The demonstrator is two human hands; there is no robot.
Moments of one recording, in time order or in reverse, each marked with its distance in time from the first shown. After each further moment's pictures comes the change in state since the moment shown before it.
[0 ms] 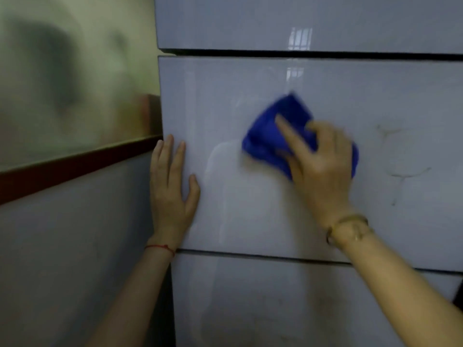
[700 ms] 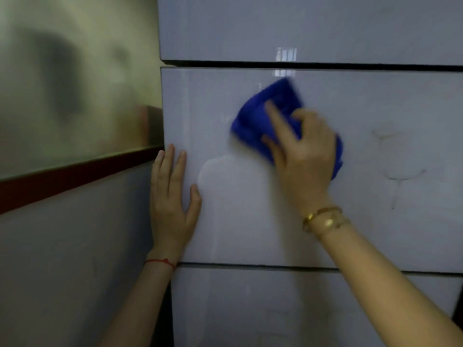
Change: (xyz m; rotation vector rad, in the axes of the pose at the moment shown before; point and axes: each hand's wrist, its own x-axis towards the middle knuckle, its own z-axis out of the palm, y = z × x) left_hand -0.003 -0.004 0.005 -0.037 0.019 0.020; right_hand 0.025 -0.024 0.020 -0.030 0.084 0.099
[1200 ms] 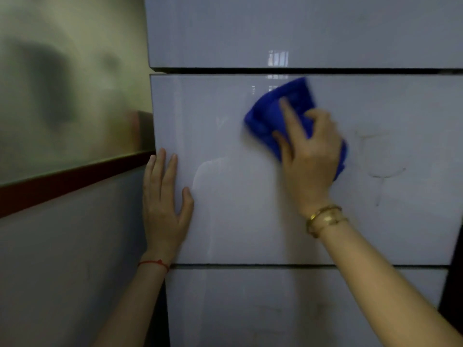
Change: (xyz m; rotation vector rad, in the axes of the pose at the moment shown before) left_hand -0.001 0.001 0.000 0.000 0.005 0.001; right_hand 0.000 0.023 -0.007 -0.033 0.016 0.138
